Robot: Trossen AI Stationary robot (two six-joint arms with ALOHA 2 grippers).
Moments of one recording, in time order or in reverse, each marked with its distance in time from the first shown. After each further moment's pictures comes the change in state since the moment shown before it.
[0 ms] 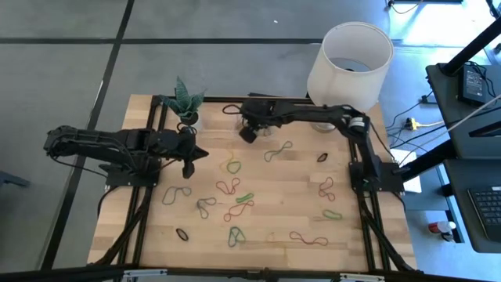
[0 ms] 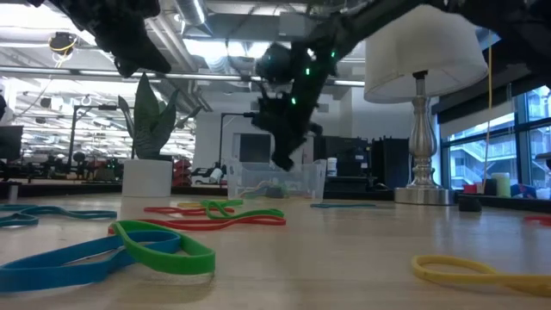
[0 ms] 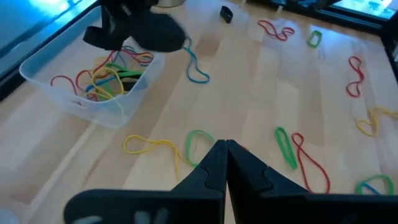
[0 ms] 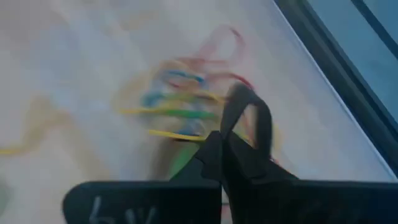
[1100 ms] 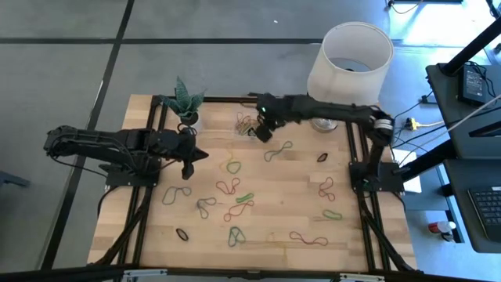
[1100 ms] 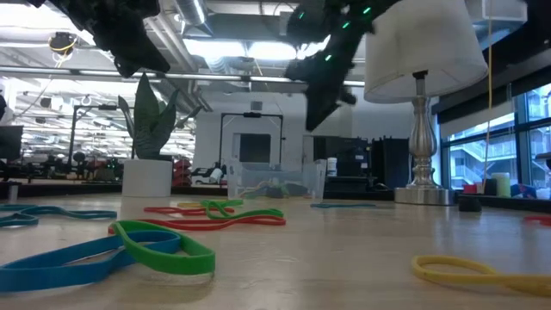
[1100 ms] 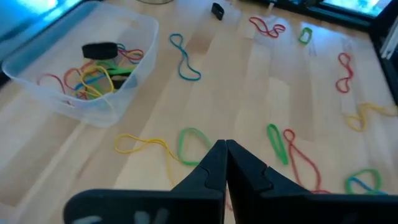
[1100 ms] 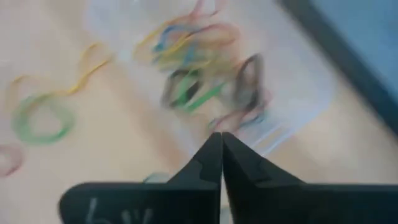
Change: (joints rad) left arm 0.000 0.001 0.000 0.000 0.033 -0.002; right arm 0.043 -0.290 -0.135 -0.202 -0.066 0.144
